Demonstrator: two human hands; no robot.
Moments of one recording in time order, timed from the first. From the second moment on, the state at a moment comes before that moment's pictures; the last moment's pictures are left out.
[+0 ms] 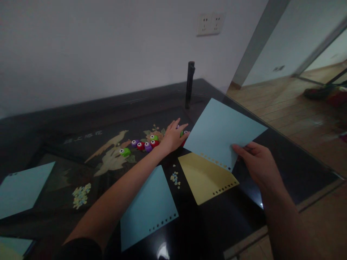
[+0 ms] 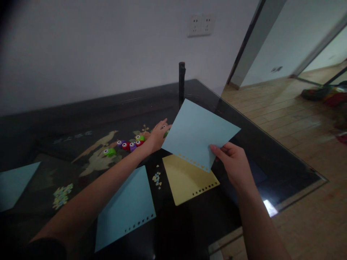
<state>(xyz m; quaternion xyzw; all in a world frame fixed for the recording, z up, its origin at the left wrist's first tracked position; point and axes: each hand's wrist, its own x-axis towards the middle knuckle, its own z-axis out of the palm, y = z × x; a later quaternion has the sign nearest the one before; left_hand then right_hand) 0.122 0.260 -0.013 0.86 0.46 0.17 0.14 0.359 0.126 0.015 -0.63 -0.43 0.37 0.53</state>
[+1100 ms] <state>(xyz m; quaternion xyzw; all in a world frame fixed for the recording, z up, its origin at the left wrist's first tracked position) 0.100 0.193 -0.001 0.81 0.48 0.19 0.29 0.368 0.127 0.010 -0.65 -0.58 0.40 0.28</state>
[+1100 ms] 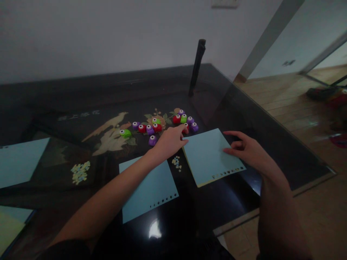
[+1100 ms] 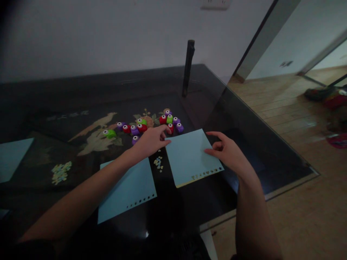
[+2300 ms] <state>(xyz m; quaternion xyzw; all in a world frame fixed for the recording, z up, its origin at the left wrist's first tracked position) 0.100 0.193 -0.012 0.84 0.48 0.09 0.23 0.363 0.133 0.000 -0.68 -0.64 0.34 0.12</state>
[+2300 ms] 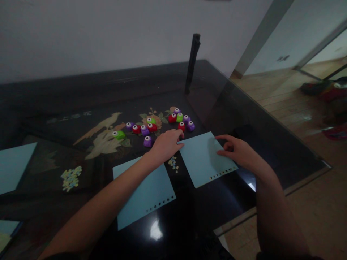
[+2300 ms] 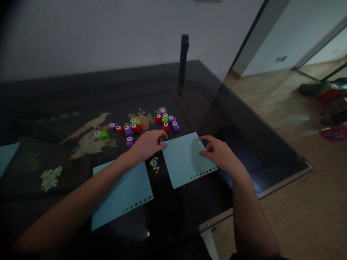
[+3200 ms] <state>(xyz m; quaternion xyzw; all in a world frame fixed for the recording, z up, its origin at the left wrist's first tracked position) 0.102 0.188 -0.011 0.87 0.45 0.10 0.18 0.362 0.131 -0.002 -0.70 -0.67 0.23 0.12</state>
